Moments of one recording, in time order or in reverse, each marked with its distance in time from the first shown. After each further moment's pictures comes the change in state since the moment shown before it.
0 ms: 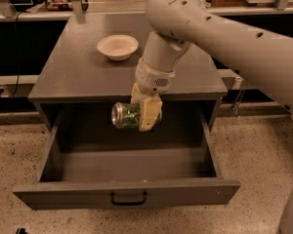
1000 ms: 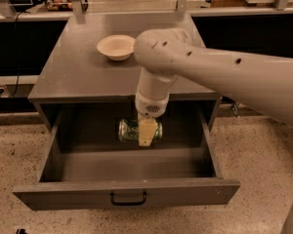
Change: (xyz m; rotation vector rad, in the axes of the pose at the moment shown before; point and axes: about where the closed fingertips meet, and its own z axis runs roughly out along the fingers) arm 0.036 -0.007 0.064 0.097 0.159 0.255
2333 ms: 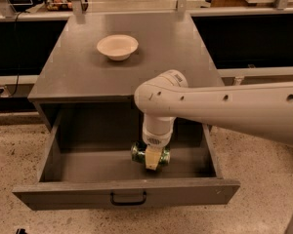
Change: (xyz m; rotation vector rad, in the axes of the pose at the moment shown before) arm 0.048 0.021 0.087 0.082 0.137 0.298
